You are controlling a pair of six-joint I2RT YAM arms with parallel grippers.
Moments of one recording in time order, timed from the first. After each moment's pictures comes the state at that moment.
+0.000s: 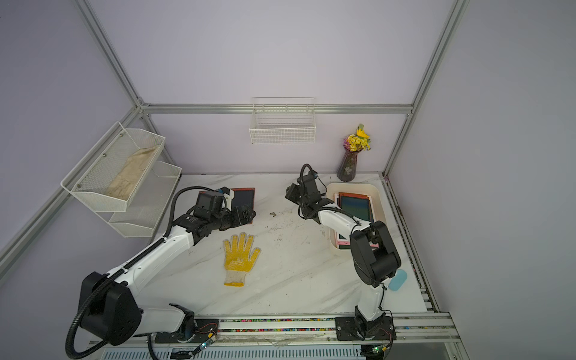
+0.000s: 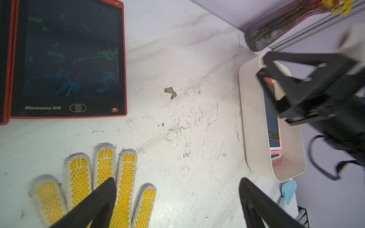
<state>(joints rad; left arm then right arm) -0.39 1.38 1.05 -0.42 0.17 -0.60 0.42 1.78 1.29 0.00 0.03 0.79</state>
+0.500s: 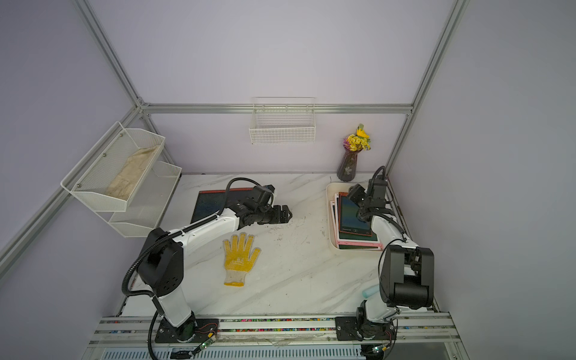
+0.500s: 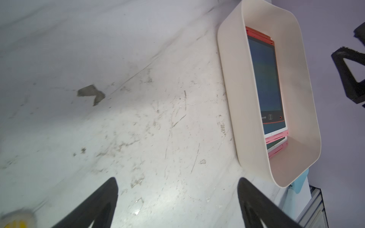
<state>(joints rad) -0.66 1.84 1.45 -0.41 0.12 -0.60 -0.16 1.55 1.02 0.00 -0.18 0.63</state>
